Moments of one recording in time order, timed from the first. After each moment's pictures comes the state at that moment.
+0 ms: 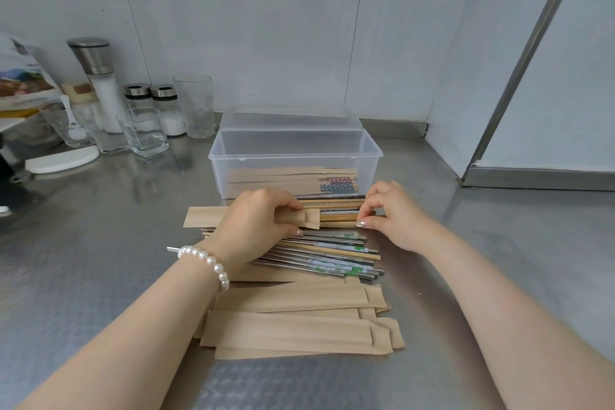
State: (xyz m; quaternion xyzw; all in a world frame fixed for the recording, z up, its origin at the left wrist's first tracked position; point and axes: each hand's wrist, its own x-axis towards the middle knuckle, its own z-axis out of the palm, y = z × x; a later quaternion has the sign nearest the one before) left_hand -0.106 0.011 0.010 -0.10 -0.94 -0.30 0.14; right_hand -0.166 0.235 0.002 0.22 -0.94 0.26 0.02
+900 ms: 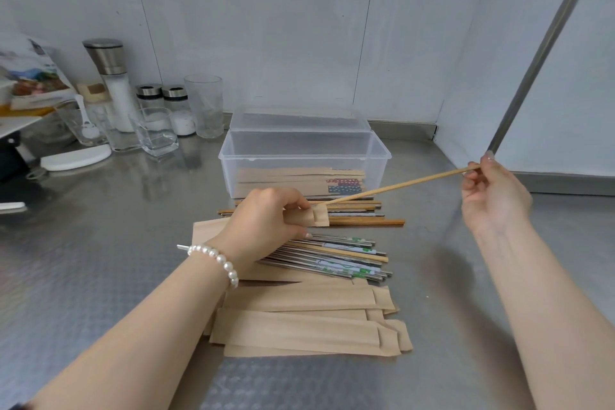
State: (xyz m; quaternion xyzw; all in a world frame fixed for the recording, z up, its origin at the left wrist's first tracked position) left_hand -0.104 0.009 0.011 -0.10 -0.94 -0.30 0.13; right_hand -0.178 0.291 0.031 -0.10 -0.39 0.89 0.21
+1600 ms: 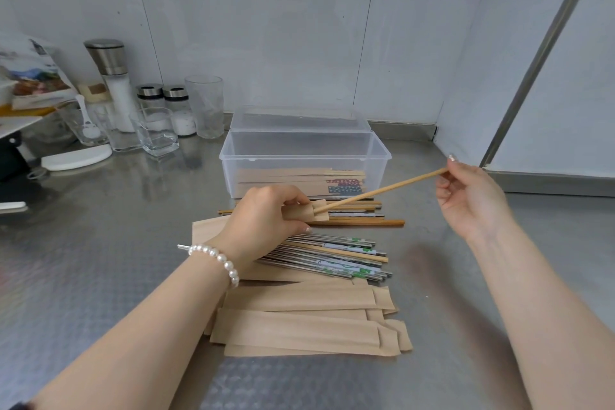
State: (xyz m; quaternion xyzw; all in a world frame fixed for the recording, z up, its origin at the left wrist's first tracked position) left_hand -0.103 0.010 0.013 -0.08 -0.94 -0.31 0.15; right_hand -0.173 0.276 0.031 -0.06 -0.46 0.88 0.08
